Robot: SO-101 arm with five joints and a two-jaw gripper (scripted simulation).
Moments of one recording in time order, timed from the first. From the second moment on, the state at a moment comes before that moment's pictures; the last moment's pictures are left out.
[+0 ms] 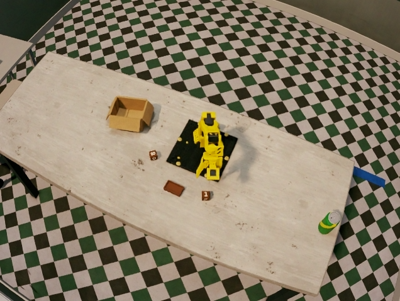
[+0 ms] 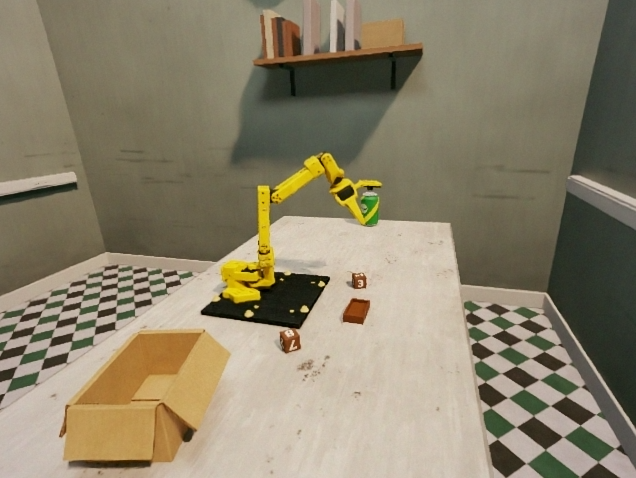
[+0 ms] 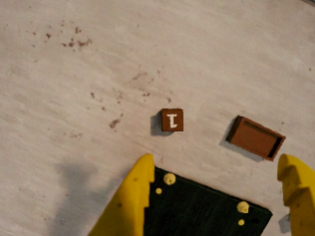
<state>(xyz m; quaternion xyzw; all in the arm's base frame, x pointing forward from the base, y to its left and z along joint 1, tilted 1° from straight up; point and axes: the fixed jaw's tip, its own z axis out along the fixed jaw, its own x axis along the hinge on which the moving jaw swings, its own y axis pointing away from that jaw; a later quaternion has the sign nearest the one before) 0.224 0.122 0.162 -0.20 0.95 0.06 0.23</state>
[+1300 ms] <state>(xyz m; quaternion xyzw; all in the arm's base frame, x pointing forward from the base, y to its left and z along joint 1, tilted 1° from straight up) 0.219 0.116 0.165 -0.40 0.88 0.01 0.25</state>
